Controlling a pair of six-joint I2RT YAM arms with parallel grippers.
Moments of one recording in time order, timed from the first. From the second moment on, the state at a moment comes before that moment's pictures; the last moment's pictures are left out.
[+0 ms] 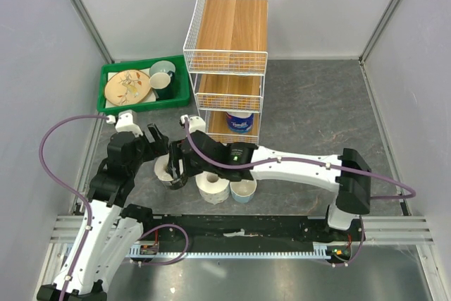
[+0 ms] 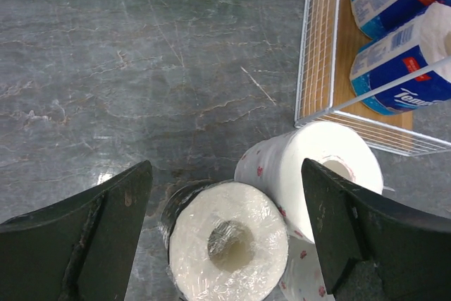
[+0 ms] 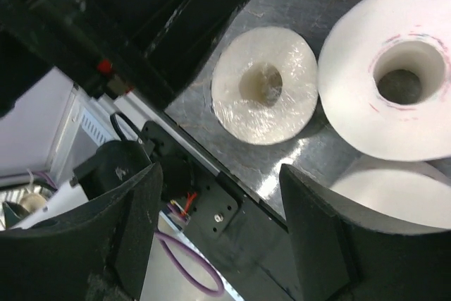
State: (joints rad) left arm -0.22 0.57 0.67 -0.57 -0.15 -0.40; right arm 1.28 1.71 1.49 -0.37 0.22 0.82
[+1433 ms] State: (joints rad) left arm -0.22 0.56 0.67 -0.57 -0.18 -0.41; right arm 1.29 1.96 1.51 -0.33 0.40 1.15
